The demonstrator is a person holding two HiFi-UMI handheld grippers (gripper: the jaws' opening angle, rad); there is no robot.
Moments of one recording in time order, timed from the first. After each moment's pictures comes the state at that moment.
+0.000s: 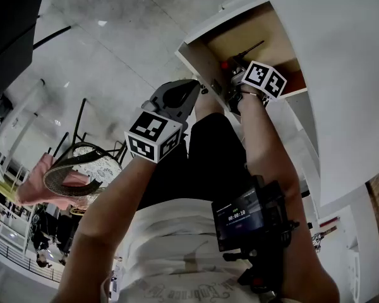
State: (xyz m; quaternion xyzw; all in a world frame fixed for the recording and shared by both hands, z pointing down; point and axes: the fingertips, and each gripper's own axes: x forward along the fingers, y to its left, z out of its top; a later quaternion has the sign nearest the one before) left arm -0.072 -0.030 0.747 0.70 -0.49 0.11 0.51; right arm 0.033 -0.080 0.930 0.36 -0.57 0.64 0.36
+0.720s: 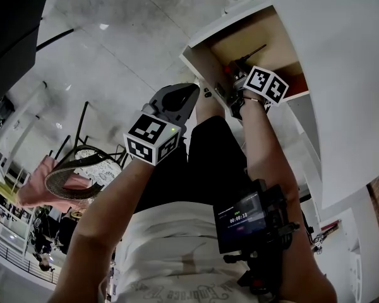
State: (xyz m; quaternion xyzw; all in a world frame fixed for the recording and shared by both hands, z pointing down) left arm -0.082 -0.023 0.747 0.70 -0.49 0.11 0.51; right arm 0.033 -0.079 0.926 0.36 -0.58 0.63 0.37
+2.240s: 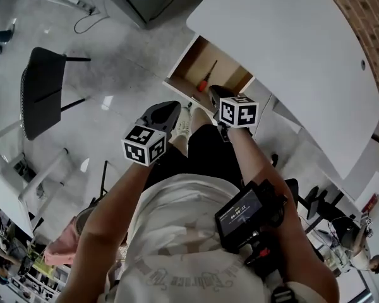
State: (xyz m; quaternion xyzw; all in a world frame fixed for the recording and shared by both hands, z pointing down) left arm -0.067 -0.014 0.584 0.80 -0.43 0.14 0.40; right arm 0.030 -0.072 0.676 0.34 -0.78 0.43 0.30
